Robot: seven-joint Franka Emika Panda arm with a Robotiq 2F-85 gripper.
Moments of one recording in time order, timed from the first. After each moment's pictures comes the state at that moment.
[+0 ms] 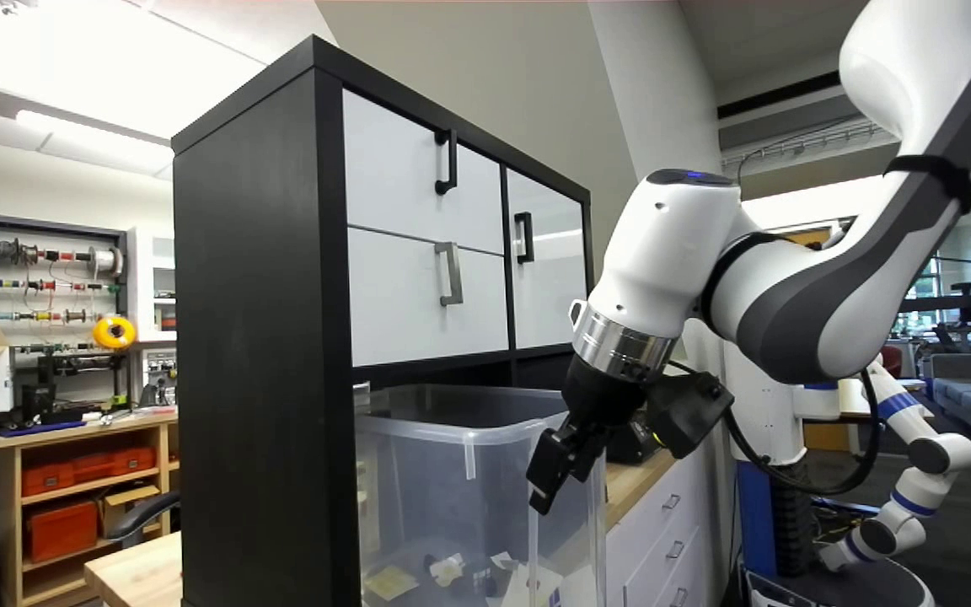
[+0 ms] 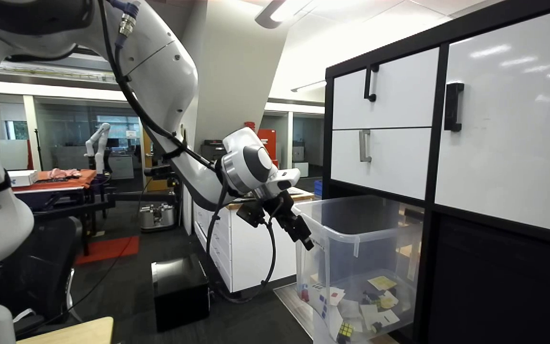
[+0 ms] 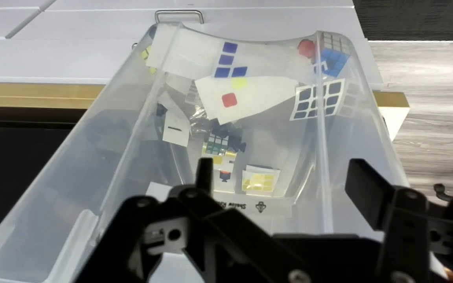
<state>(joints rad) -0.20 0.10 0.31 -2.32 -0.90 2.84 0.99</state>
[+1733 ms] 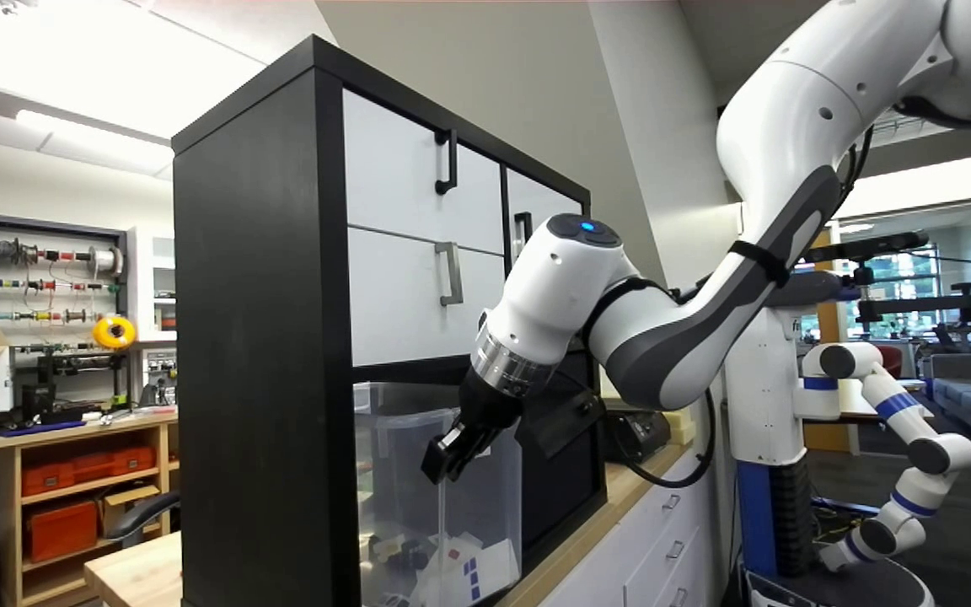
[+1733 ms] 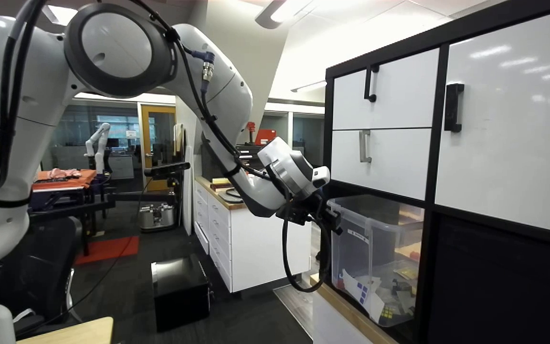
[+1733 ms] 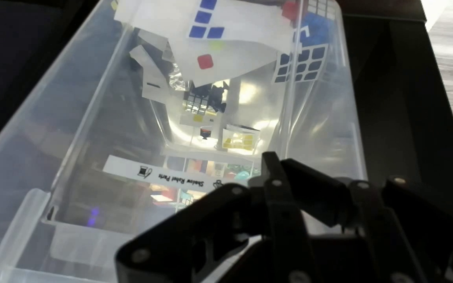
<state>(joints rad) -0.13 0.44 0.24 -1.88 -1.19 2.85 1.12</state>
